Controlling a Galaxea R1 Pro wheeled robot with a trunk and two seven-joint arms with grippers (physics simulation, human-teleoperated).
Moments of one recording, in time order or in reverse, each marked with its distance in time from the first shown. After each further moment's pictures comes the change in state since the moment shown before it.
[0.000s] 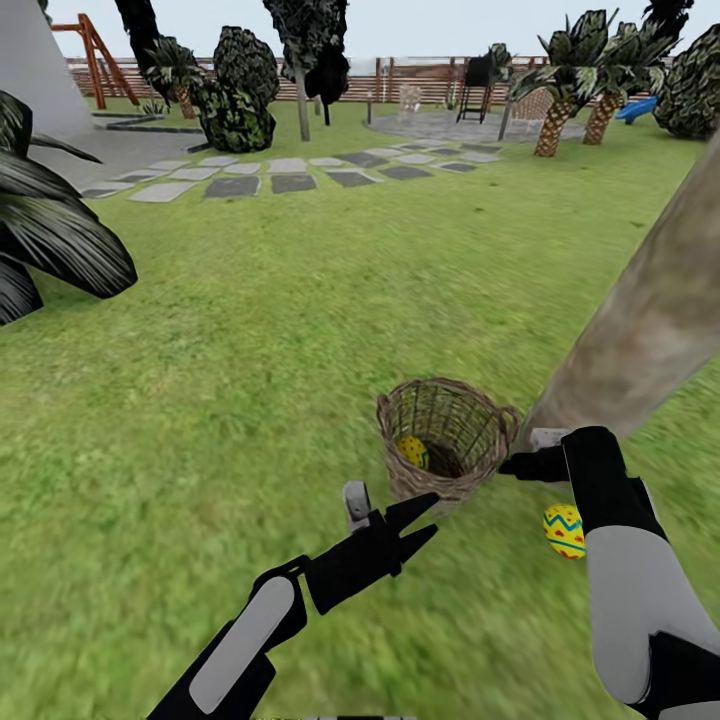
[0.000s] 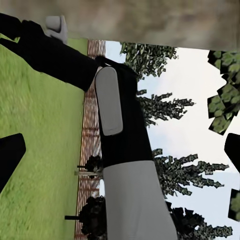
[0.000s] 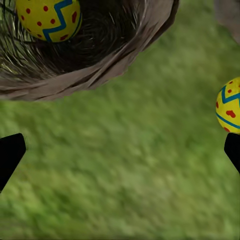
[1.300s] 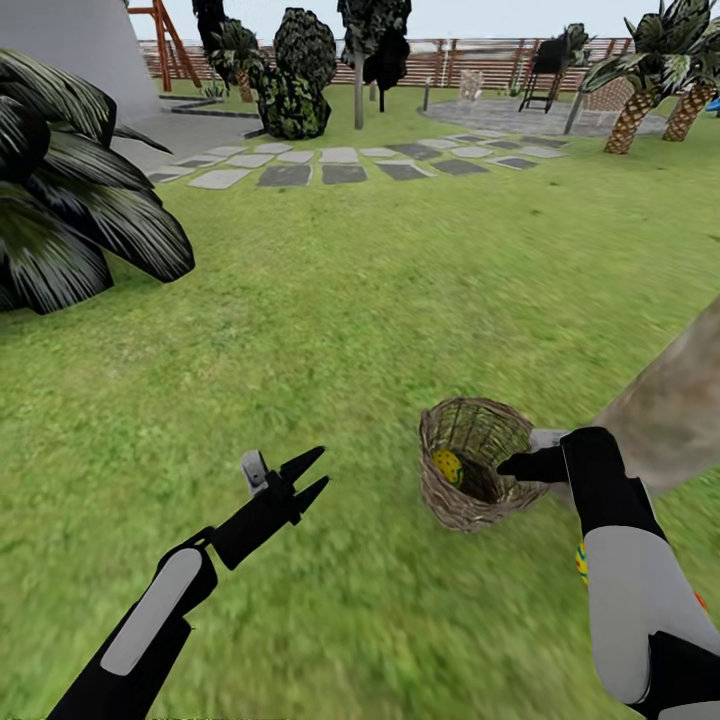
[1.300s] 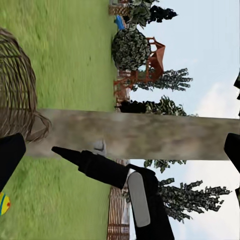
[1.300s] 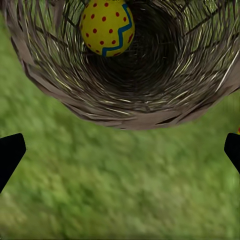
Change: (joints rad) left arm 0.002 0.154 0.320 -0.018 0.004 0.004 -0.005; right arm 0.000 0.001 0.000 0.005 0.000 -0.003 -0.001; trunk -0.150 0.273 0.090
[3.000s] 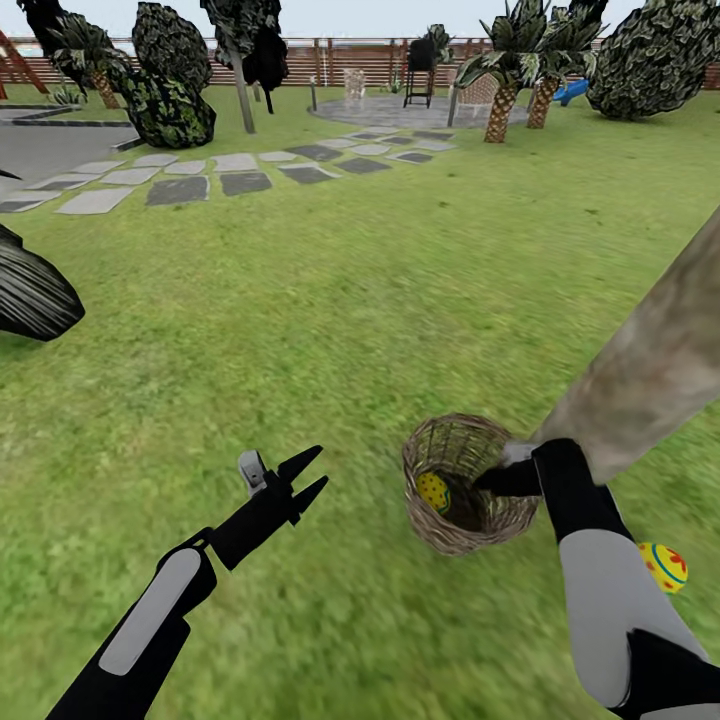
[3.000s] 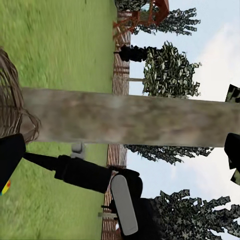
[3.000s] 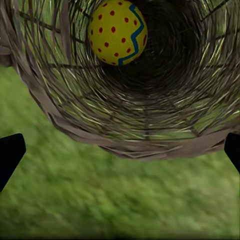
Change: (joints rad) left arm 0.001 0.004 -0.002 0.004 0.029 -0.002 -0.001; right arm 0.005 0.064 0.002 0.097 0.005 -0.016 -0.008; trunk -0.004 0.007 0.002
